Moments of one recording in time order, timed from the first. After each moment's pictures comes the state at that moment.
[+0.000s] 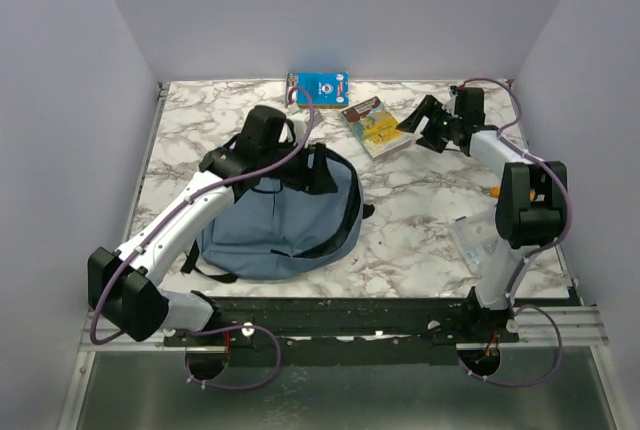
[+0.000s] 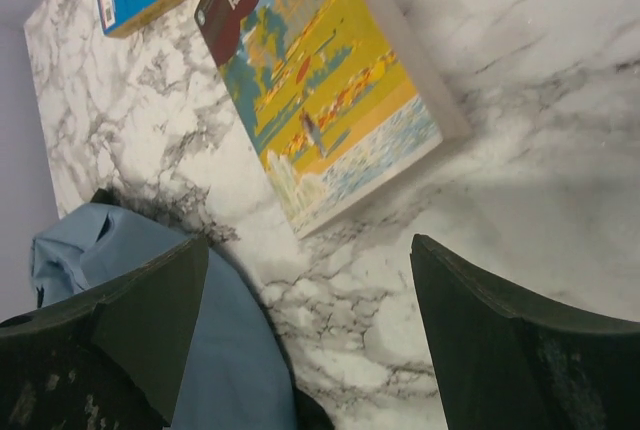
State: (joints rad) left arm -0.55 1.31 1.17 -0.57 0.52 -0.31; right arm 0.05 1.83 1.26 -0.10 -0.40 0.60
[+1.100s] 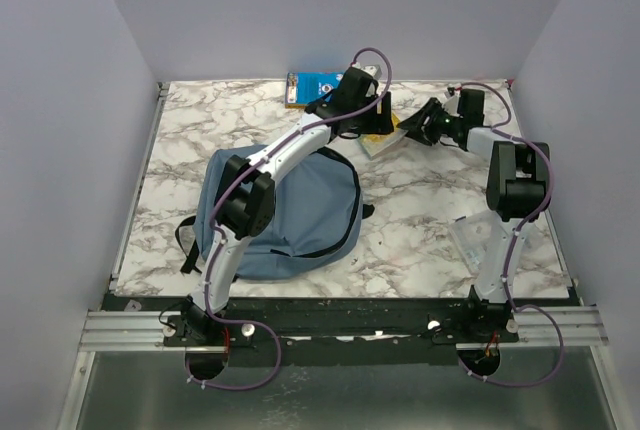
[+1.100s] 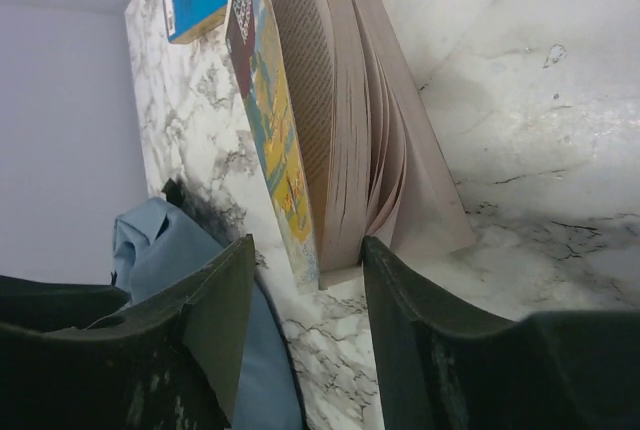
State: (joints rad) left arm -0.65 2.28 2.14 -0.45 0.14 -0.50; right arm -0.03 2.17 1.46 0.07 -0.72 0.69
